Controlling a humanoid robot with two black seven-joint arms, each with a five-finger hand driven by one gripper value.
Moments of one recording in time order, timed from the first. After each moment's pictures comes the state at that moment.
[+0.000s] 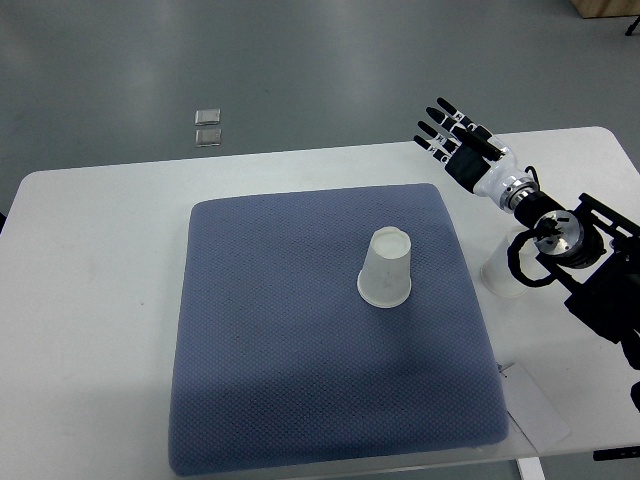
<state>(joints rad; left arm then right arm) -0.02 0.00 -0.06 -0.15 -0.04 0.06 -0.01 0.72 -0.22 0.81 0.71 0.08 0.24 0.12</state>
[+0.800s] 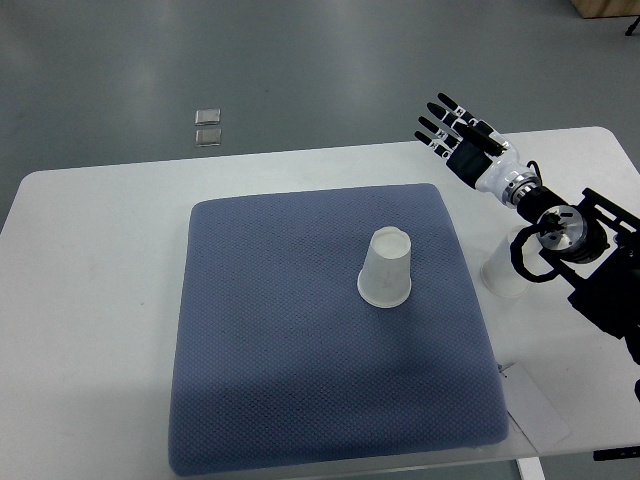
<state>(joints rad) -0.02 0.00 -0.06 -0.15 -0.04 0.06 -0.01 0.74 -0.24 0.80 0.72 0.08 0.25 0.11</state>
